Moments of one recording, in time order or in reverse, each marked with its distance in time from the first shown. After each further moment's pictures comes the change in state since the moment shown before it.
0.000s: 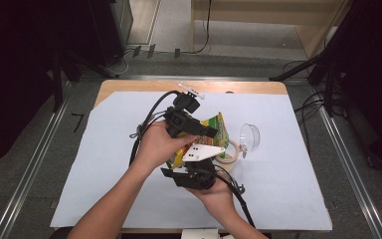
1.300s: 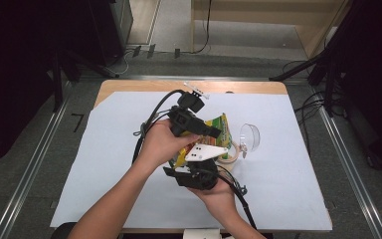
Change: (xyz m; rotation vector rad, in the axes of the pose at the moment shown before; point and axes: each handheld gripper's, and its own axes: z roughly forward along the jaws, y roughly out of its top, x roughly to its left) left arm -0.003 0.006 0.006 0.021 -0.017 0.016; right arm -0.001 -0.001 -0.005 -0.012 -0.021 0.017
